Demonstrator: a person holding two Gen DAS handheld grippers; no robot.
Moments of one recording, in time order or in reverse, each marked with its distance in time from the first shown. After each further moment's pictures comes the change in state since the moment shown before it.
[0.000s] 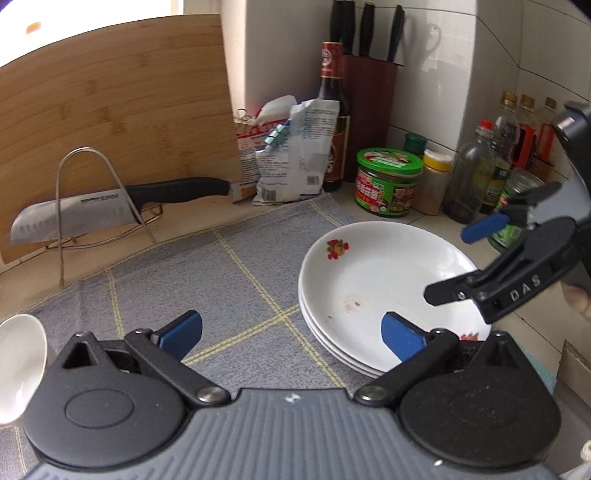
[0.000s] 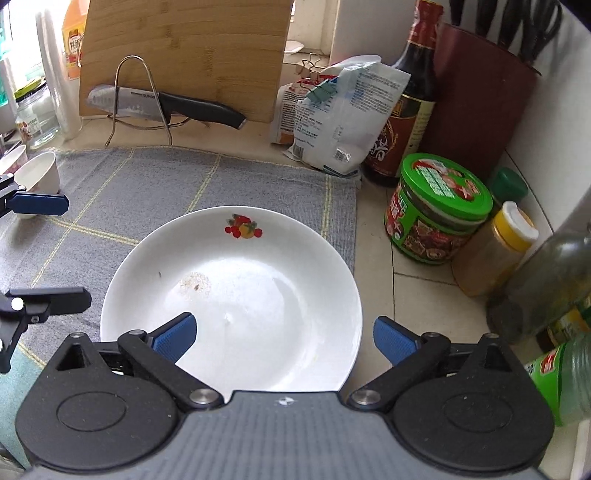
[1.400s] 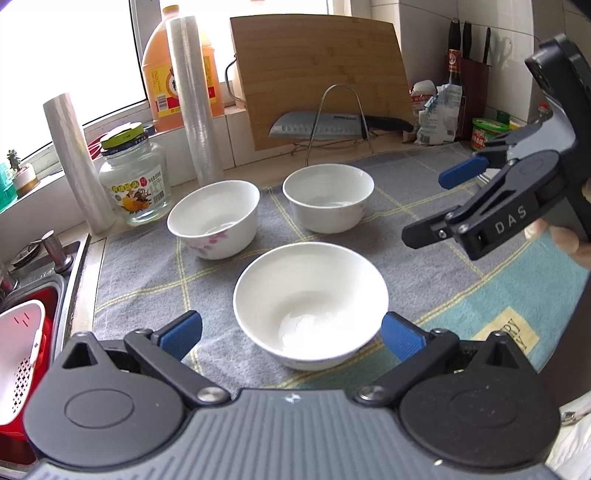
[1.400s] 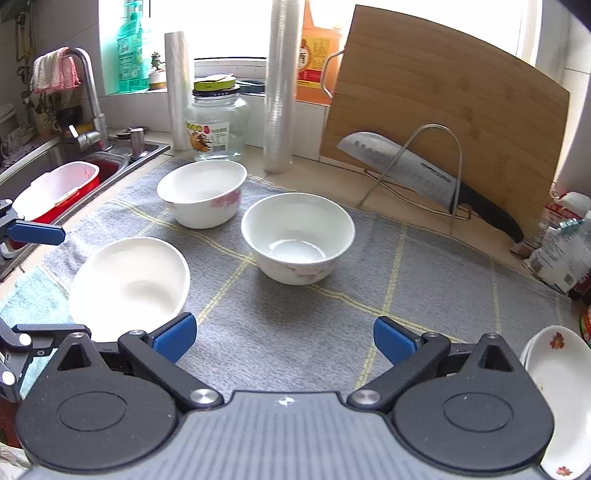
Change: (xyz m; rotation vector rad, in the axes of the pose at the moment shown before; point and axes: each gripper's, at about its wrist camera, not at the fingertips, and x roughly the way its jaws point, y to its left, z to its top) left arm -0.203 0.207 -0.152 -0.010 0.054 0.204; right arm -0.010 0.330 0.032 -0.217 -0.147 0.202
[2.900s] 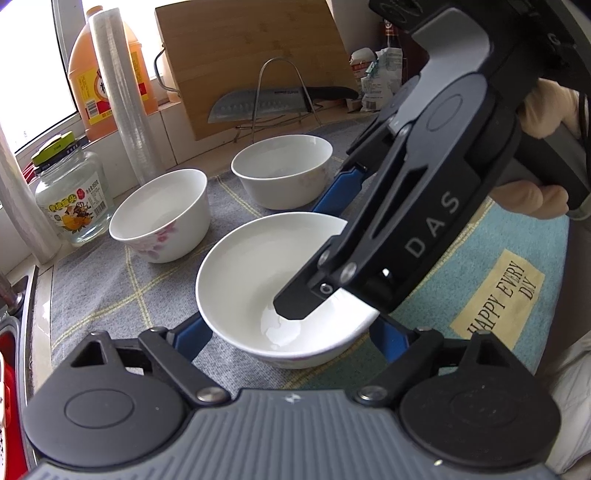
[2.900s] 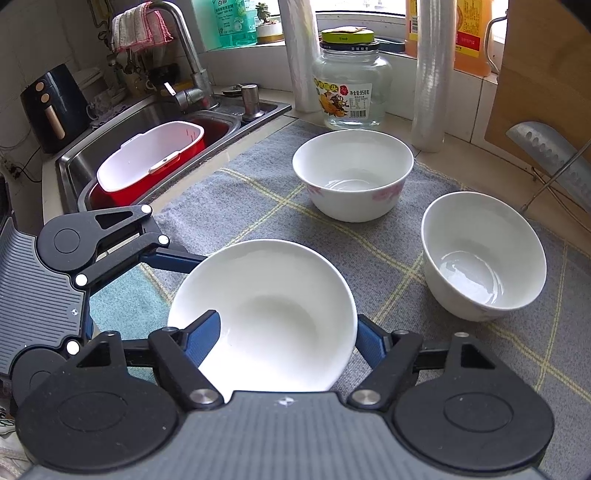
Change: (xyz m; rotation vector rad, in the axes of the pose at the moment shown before) left arm 0.032 0.001 -0.012 0.188 -0.005 -0.152; right arm 0.059 0.057 0.034 -0.085 0.148 0.329
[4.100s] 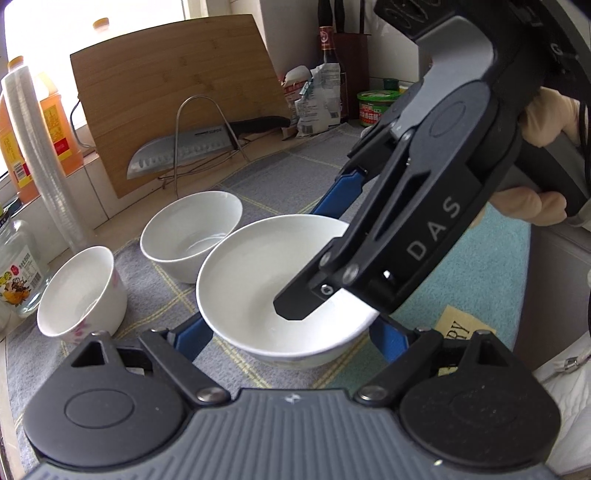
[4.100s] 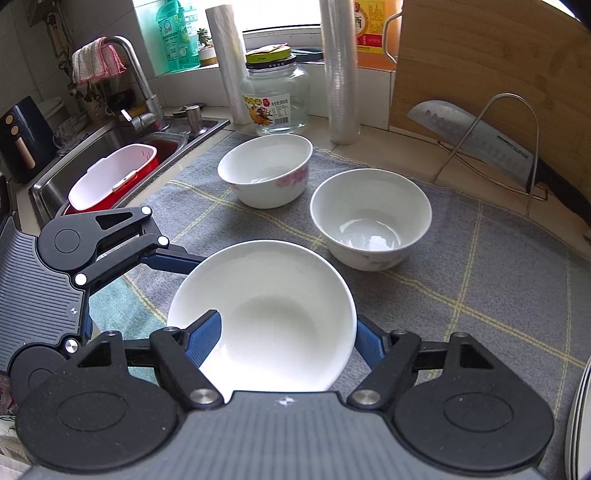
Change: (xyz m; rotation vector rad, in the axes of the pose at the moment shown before) left arm 0.028 -0.050 0.056 0.104 -0.048 -0.134; right arm -0.068 -0.051 -0.041 0.121 -0.040 -0.112
